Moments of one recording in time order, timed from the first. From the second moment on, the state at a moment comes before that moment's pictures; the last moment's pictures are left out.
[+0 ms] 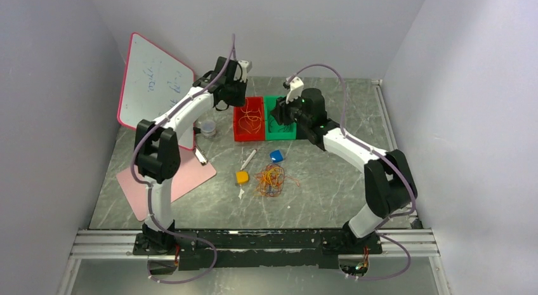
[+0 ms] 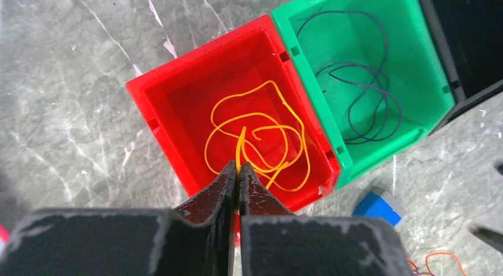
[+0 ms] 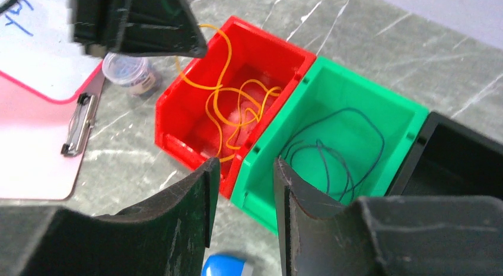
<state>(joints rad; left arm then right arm) -0.44 2.01 1.78 -0.52 0.11 -0.13 0.46 1.63 1.09 0.24 -0.24 0.02</state>
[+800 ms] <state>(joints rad) -0.44 2.08 1.83 -0.53 0.10 -0.13 0.46 1.33 0.78 0.20 -0.26 0.13</state>
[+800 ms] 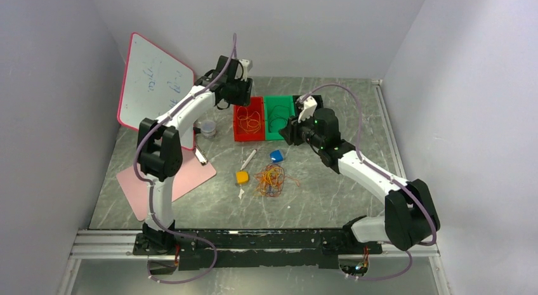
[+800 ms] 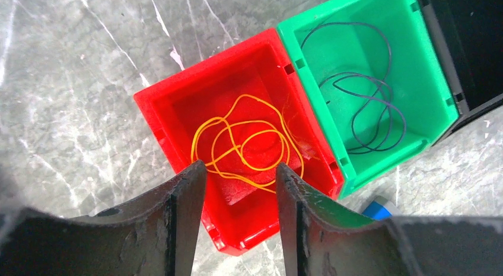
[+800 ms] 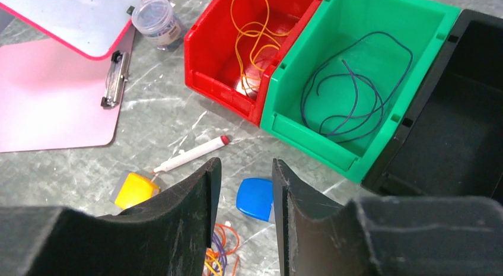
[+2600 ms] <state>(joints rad) -1.02 1.41 0.84 -0.31 -0.14 -0.69 0.46 1.21 0.50 0.06 -0.39 0.34</state>
